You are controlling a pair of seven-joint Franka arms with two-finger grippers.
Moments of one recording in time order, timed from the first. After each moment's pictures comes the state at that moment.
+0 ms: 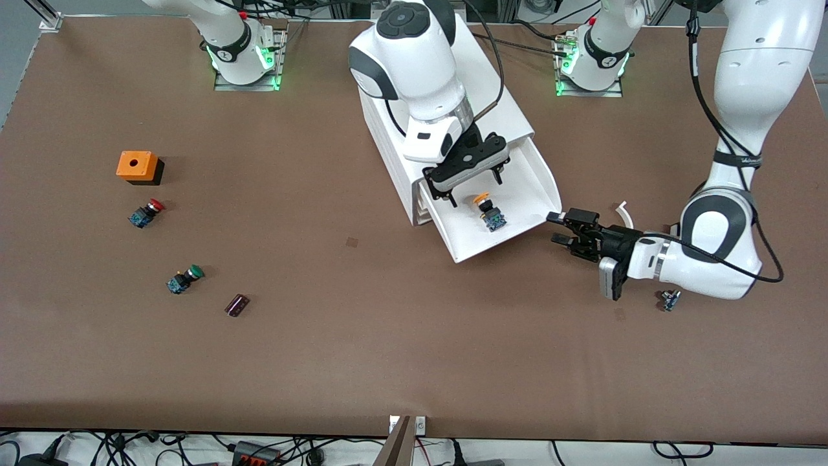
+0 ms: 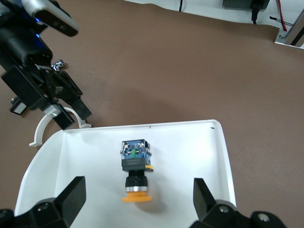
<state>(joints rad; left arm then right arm) 0.11 0.65 -0.14 -1.50 -0.79 1.53 0.77 0.87 0.66 -0.02 -1.16 0.02 2.31 0.45</state>
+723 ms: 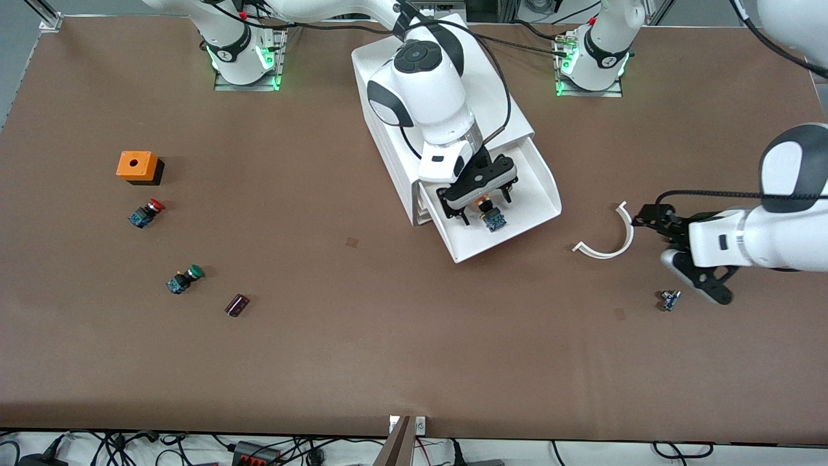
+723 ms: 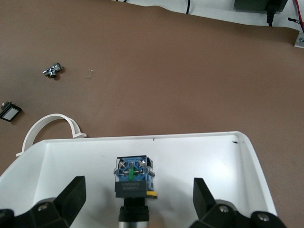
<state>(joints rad) 0.10 0.50 -0.15 -1.22 -0.09 1.48 0.53 0.89 0.76 -0.03 -1.15 0.02 2.45 0.45</state>
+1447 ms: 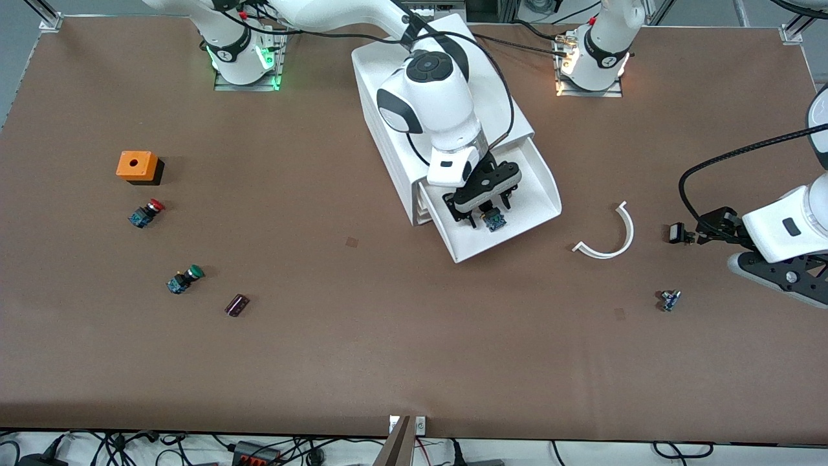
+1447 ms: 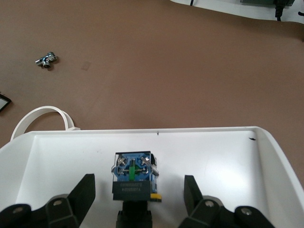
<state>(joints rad) 0.06 0.50 -0.15 -1.05 0.16 1.48 0.36 0.91 0.82 -0.05 -1.11 0.00 2.46 0.45</state>
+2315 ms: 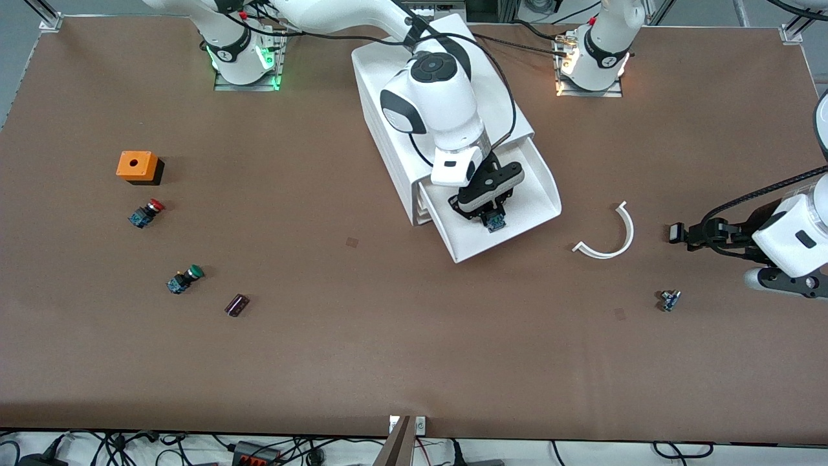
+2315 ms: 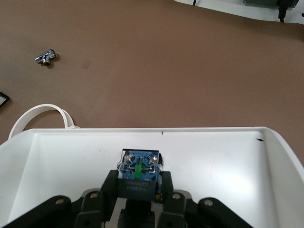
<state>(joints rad) 0.07 0.50 -0.15 -1.05 0.07 1.48 0.08 0.92 0.83 -0.05 -1.10 -0.02 2.46 0.45</state>
